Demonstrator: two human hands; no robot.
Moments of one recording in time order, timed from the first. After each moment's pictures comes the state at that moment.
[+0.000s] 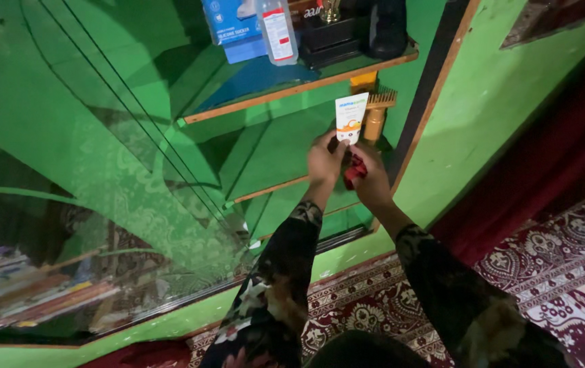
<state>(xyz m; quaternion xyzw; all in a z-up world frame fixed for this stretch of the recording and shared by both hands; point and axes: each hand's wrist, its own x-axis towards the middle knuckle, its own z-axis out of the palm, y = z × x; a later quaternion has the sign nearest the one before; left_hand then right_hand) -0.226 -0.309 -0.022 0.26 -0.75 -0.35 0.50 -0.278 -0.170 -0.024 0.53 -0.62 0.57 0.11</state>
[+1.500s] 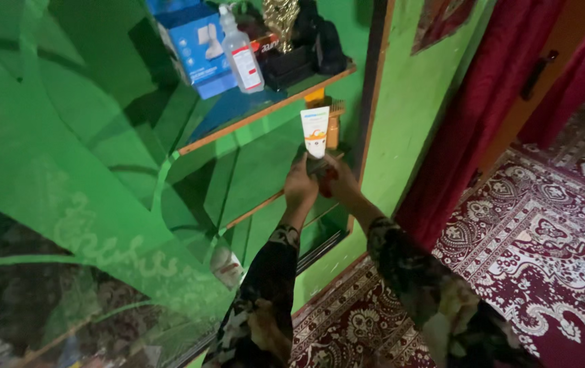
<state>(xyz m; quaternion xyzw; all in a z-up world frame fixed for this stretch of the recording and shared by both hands) -0.203 -0.316 -0.061 0.17 -0.87 -0.26 0.38 -0.283 -0.183 -0.053 0.45 -0.65 0.61 -0.01</state>
